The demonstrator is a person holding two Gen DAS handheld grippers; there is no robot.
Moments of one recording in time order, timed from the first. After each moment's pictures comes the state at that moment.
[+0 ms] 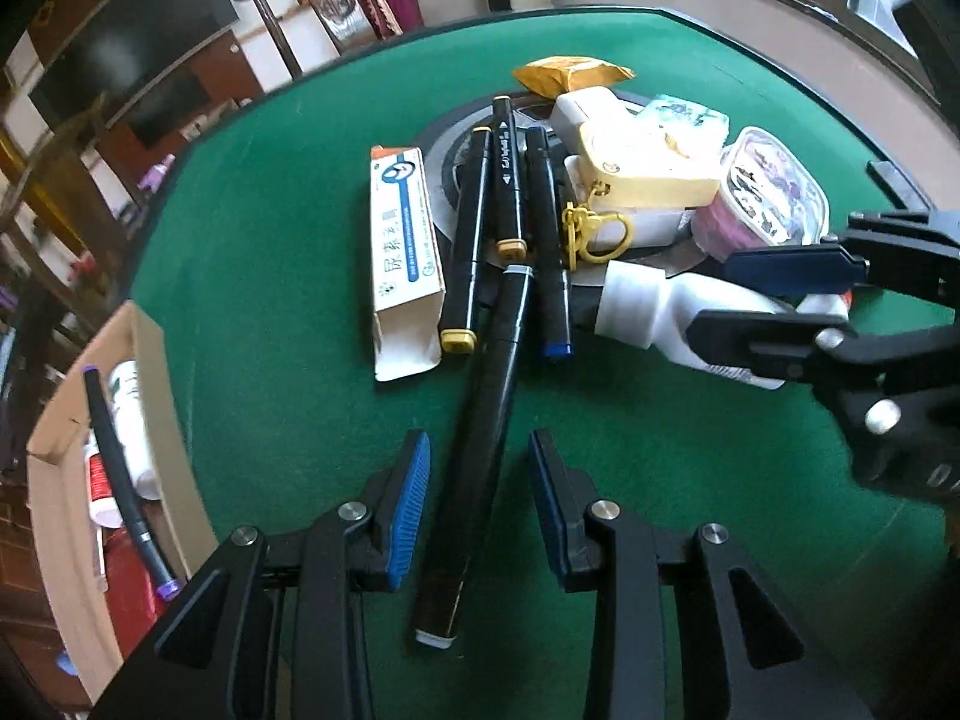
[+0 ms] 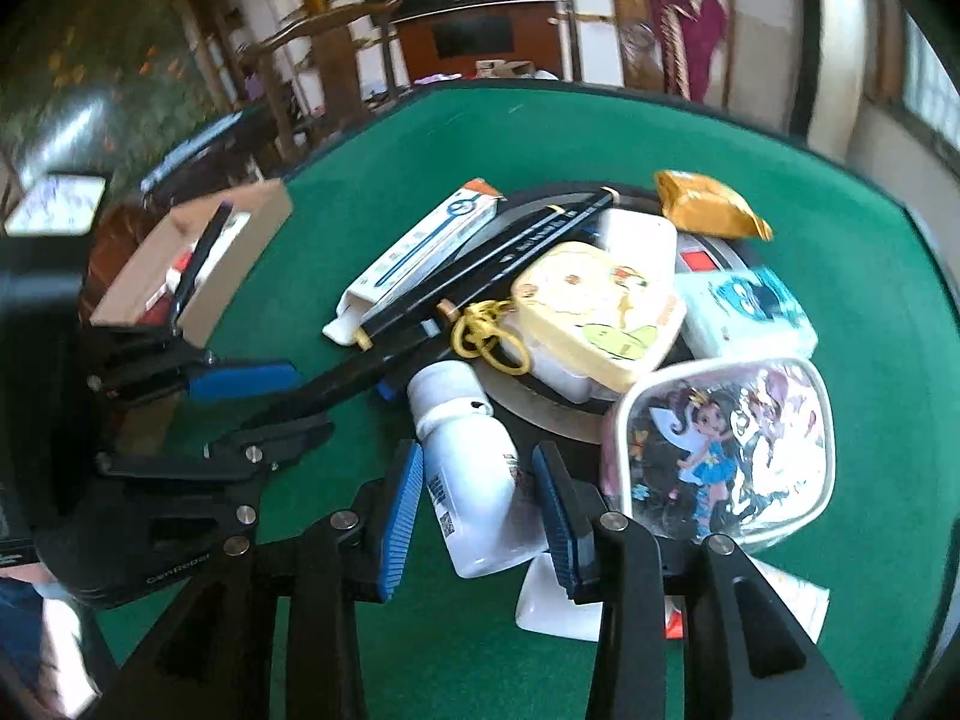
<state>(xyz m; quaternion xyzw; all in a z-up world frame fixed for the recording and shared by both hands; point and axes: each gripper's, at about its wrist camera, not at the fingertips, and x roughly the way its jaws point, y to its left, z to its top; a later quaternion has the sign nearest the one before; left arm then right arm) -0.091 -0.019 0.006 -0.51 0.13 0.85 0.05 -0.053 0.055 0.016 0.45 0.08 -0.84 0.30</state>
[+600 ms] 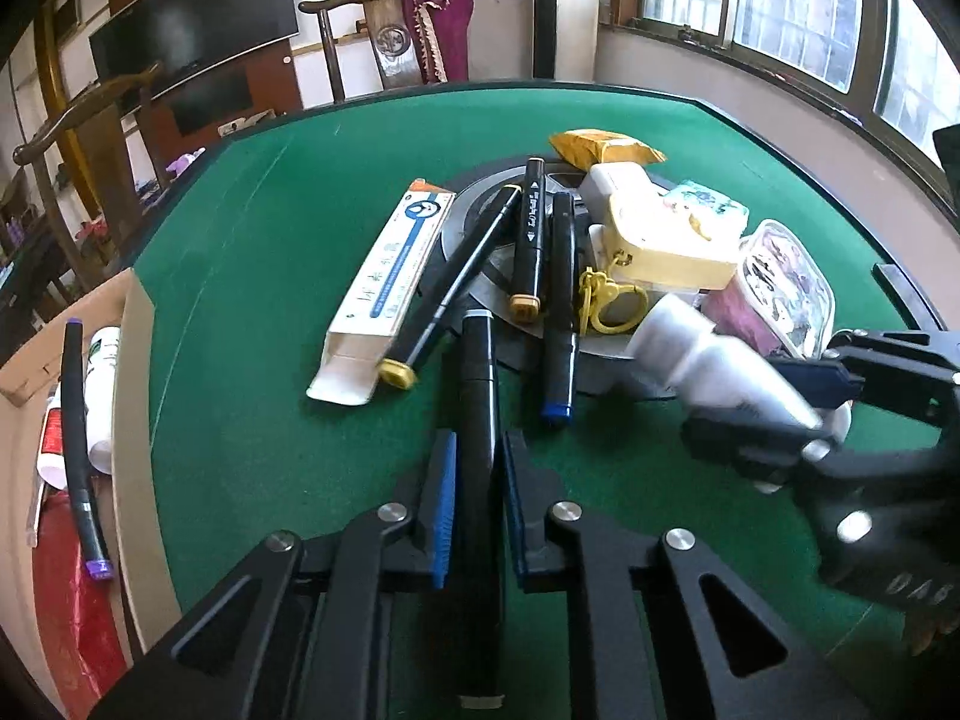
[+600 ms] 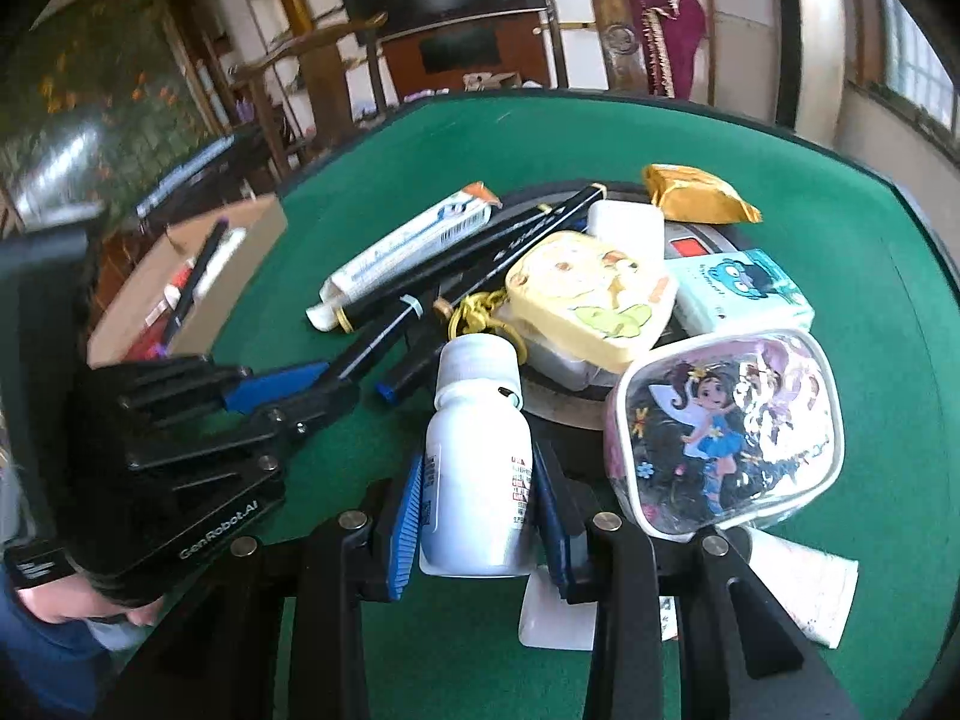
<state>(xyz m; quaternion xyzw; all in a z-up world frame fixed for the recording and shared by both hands) -0.090 -0.029 0.000 -0.44 0.03 0.90 0.04 -0.047 0.068 0.015 0.44 0.03 -0.85 0.29</state>
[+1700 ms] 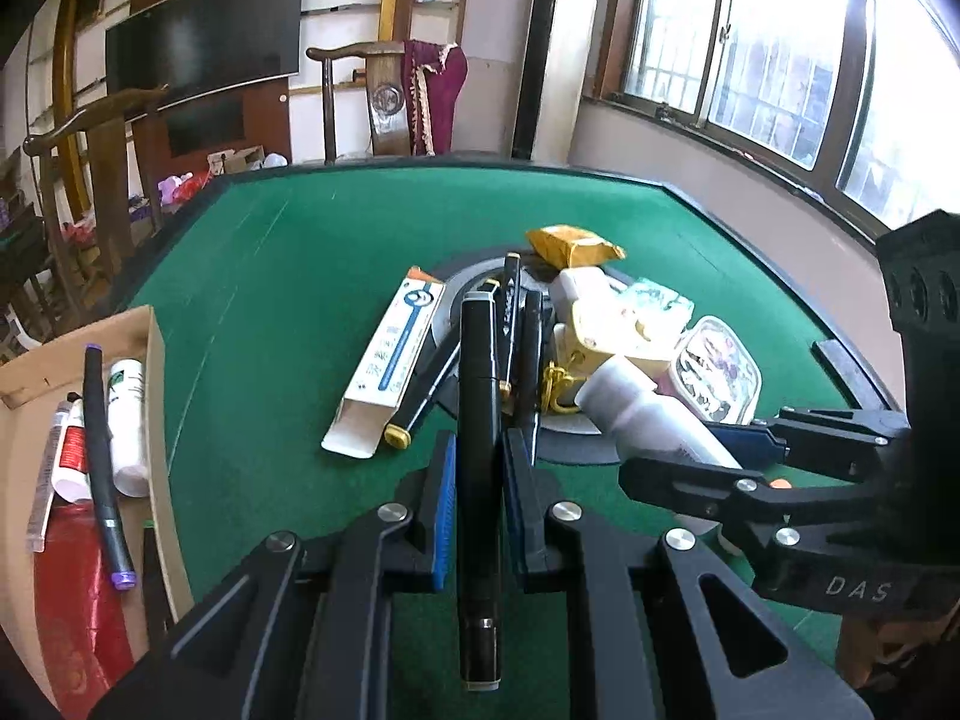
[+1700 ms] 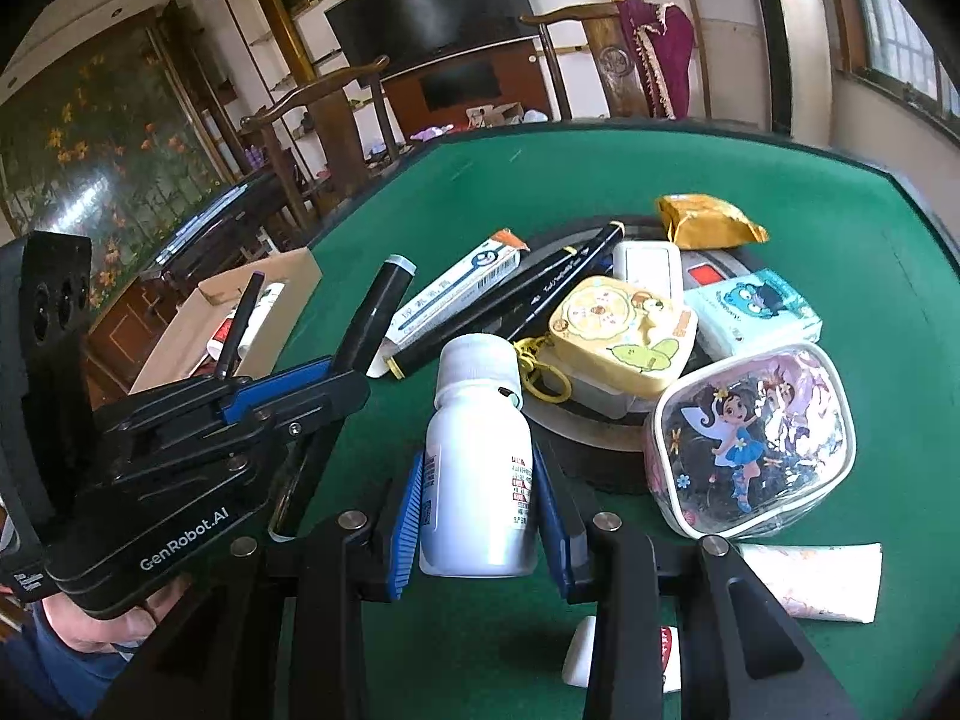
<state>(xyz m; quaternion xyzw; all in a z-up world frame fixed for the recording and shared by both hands) -0.071 -0.046 0.040 -0.37 -0.02 0.93 0.08 -0.033 0.062 0.034 0.41 -0.01 -0.86 0.30</state>
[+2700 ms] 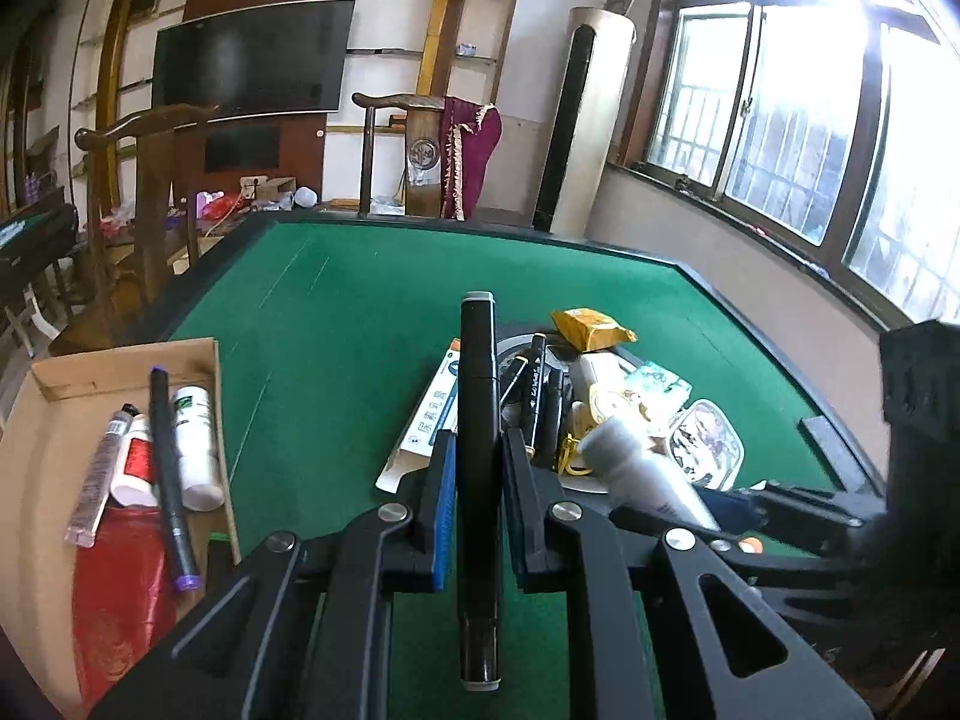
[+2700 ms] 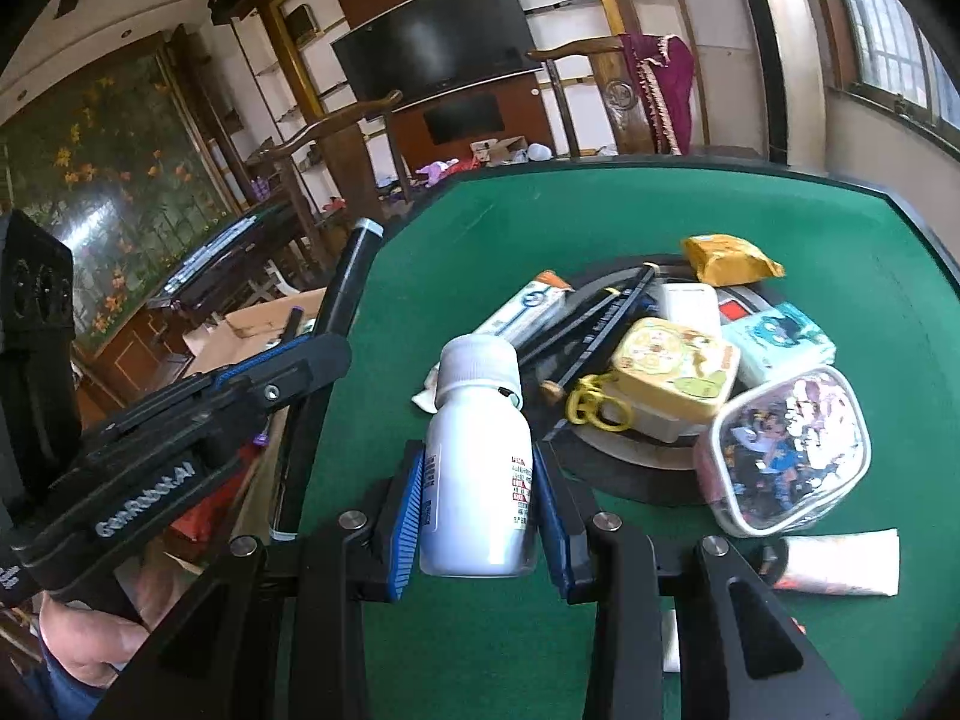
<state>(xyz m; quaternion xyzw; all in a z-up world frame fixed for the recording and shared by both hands) -0.043 -0.078 0.079 -0.30 -0.08 0.95 0.06 -0.007 0.036 0.058 0.38 -0.03 -0.87 0.30</state>
